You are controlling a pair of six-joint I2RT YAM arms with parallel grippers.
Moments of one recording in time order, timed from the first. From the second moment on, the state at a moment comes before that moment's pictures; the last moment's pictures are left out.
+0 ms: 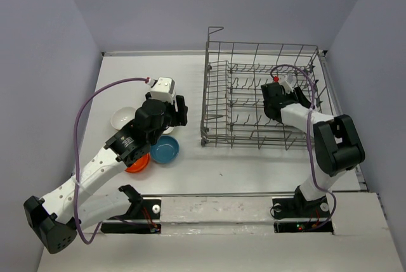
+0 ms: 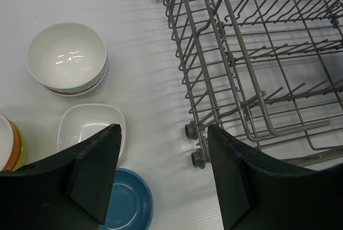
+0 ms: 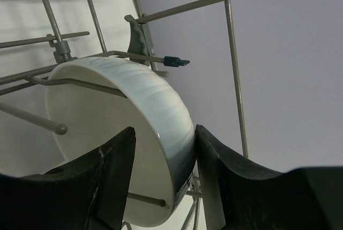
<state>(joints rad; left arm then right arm) -0.75 0.92 0.91 -0.32 -0.39 -0.31 0.31 1.68 0.96 -0.17 1.25 -0.22</state>
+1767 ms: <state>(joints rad) -0.54 1.02 0.90 -0.33 -0.40 -0.33 0.32 1.29 1.53 -0.69 0.28 0.33</state>
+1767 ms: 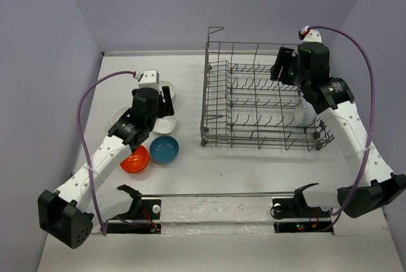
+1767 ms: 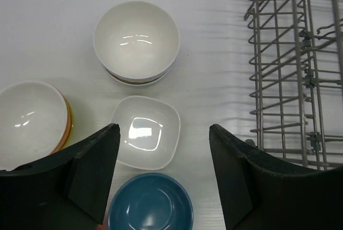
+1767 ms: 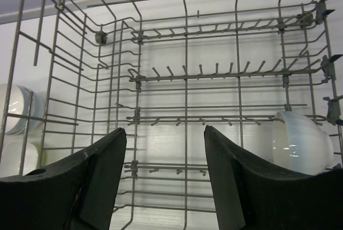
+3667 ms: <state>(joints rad) -0.17 1.67 1.23 -0.34 -0.34 -0.50 0.32 1.11 1.34 -0.61 0.04 0.33</state>
